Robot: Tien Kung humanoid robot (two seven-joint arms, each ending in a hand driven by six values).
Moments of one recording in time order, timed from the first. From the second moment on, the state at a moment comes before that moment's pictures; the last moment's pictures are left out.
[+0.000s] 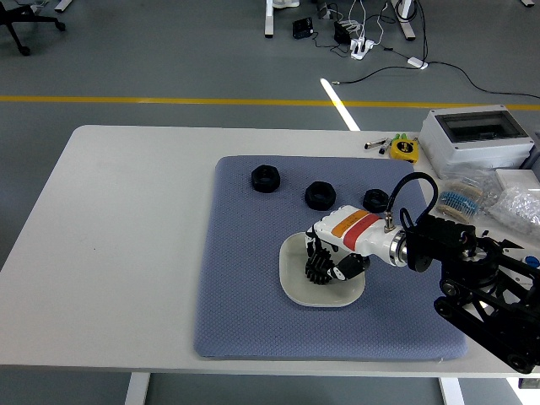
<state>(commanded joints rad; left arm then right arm) -0.08 0.14 -0.39 -0.20 0.62 0.23 0.12 0.68 -0.33 0.62 1.31 -2.13 0.18 0.05</state>
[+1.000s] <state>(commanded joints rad) -0.08 0.14 -0.39 -0.19 0.61 0.23 0.12 0.58 -0.39 0.95 1.36 -2.01 0.12 0.05</state>
